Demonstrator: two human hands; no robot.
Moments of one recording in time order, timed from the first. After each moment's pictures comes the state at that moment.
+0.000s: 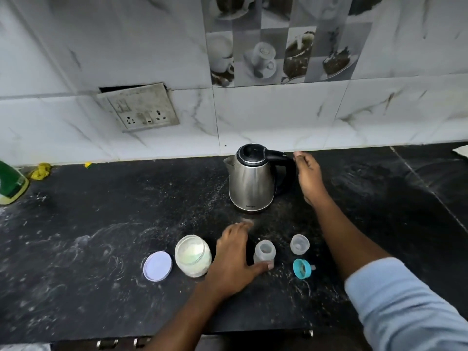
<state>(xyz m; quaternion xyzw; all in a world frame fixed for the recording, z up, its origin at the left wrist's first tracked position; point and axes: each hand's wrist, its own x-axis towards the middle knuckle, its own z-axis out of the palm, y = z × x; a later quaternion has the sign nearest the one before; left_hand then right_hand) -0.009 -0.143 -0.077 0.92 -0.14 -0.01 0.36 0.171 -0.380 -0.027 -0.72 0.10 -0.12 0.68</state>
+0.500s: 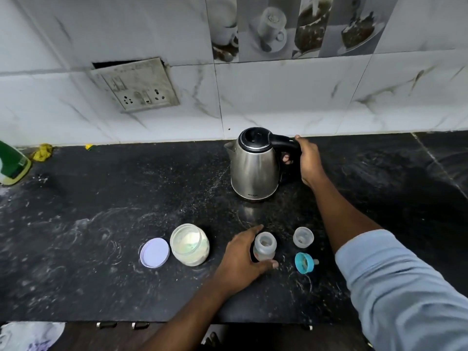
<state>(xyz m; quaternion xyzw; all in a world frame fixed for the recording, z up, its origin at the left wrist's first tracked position) -0.011 -0.163 -0.136 0.88 -0.06 -0.10 0.46 0.218 -0.379 -0.055 -0.63 0.09 -0.05 0.77</state>
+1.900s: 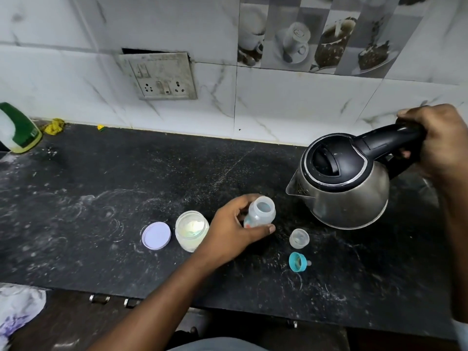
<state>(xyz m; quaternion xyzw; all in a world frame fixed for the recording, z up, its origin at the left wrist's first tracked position) -0.011 -0.147 -0.023 0.74 -0.04 -0.01 0.67 0.107 -0.469 0.151 -0.76 -0.05 -0.12 0.64</state>
